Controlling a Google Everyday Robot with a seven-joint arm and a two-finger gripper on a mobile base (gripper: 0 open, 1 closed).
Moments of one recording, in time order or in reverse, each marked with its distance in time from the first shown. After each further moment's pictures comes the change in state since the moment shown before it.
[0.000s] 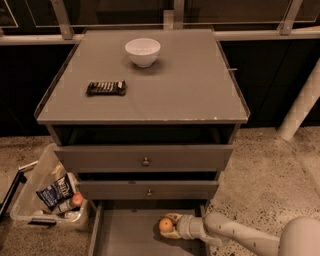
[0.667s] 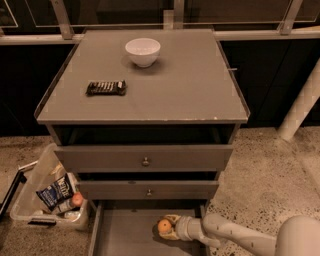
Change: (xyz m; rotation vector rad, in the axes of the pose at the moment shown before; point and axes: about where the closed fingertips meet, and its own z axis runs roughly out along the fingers) arm 0.005 0.005 0.008 -0.003 0.013 -0.011
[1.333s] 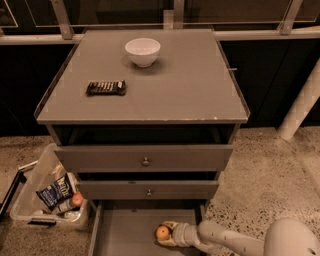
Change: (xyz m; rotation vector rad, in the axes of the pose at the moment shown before) arm 0.039 0.017 0.034 -0.005 0.032 0.001
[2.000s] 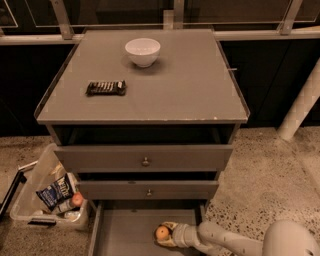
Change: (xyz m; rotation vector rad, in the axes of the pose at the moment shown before) arm 0.008 0.002 0.005 -0.001 -0.002 0.012
